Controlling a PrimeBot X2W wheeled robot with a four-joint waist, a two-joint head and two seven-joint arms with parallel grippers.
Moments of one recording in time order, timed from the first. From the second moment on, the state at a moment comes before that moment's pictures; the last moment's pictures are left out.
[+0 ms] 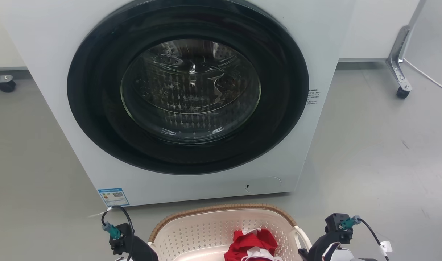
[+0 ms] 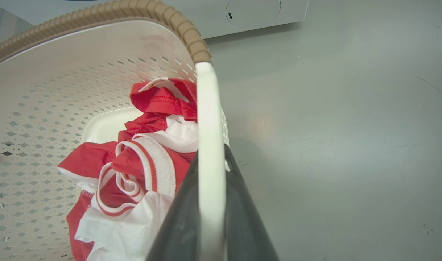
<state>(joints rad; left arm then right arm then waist) -0.52 0.00 -0.25 1.30 -0.66 -0.11 0.42 -0.51 -0.04 0.57 1.19 0.69 0.14 0.19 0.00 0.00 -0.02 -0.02</state>
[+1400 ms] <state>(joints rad) -0.57 0.00 -0.27 1.27 -0.66 -0.09 0.27 -0.57 -0.06 0.61 1.16 0.72 0.14 0.08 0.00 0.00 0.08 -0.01</state>
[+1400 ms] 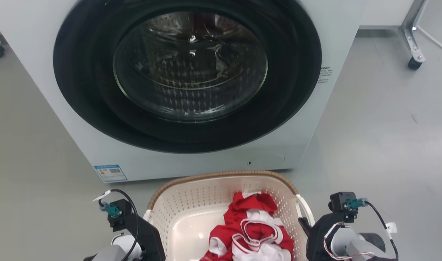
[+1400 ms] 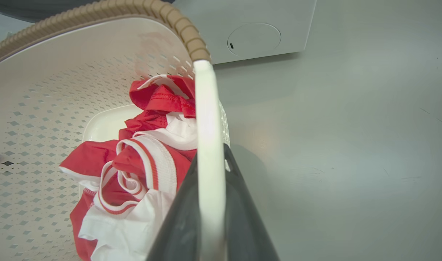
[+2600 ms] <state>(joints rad) -0.77 0.01 -0.28 1.21 -0.61 -0.04 0.03 -0.82 -0.09 0.68 1.14 0.62 0.14 -0.14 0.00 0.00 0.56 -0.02</state>
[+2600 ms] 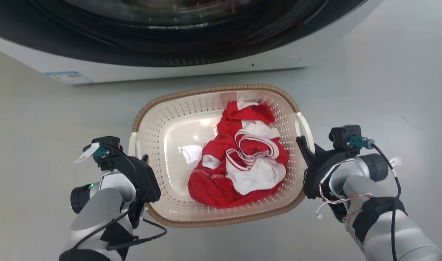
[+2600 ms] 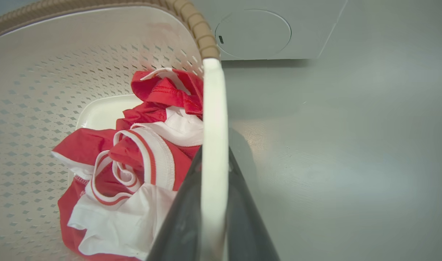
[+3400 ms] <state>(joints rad) -0.90 0.02 -0.29 1.19 -0.59 -0.04 -0.10 -0.97 -0.10 0.68 1.16 0.60 0.14 -0.23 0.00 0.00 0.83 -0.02</state>
